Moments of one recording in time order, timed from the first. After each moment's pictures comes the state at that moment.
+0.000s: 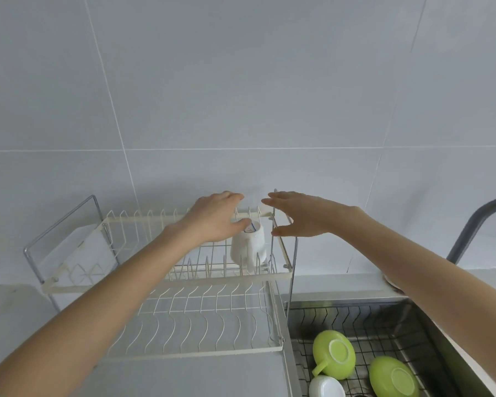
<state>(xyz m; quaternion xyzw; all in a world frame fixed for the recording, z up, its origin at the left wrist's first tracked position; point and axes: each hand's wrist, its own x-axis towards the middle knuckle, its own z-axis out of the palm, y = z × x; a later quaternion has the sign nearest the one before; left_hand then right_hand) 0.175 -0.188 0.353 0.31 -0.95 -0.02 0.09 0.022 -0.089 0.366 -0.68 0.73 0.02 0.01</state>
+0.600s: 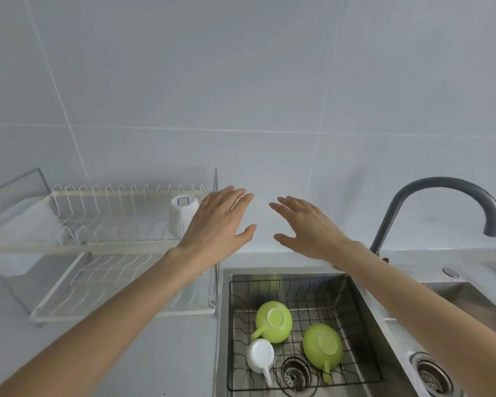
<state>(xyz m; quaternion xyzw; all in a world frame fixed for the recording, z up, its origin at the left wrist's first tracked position) 0.105 -0.039 0.317 0.25 -0.94 0.02 0.22 -0.055 0.050 0.313 -0.64 0.76 -0.08 -0.05</state>
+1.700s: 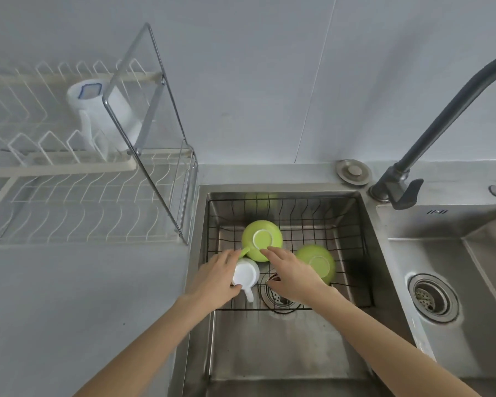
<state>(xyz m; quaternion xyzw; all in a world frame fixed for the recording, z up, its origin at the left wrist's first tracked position) 0.051 -0.011 0.060 0.35 -0.91 -0.20 -0.14 -0.099 0.076 0.063 -0.59 0.76 -0.02 0.28</state>
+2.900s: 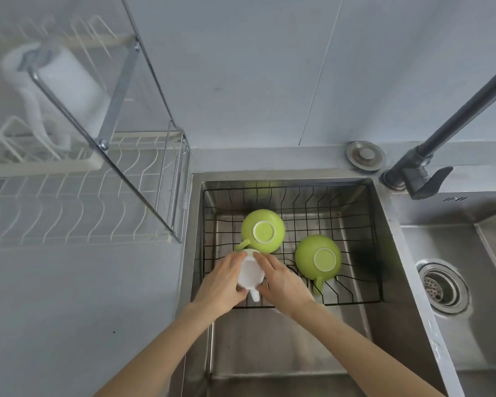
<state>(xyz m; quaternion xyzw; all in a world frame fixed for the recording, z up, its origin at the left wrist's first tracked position) 0.043 -0.013 0.007 0.37 -0.88 -0.28 -0.10 -0.079 0.068 0.003 -0.54 0.78 -0.09 0.32</state>
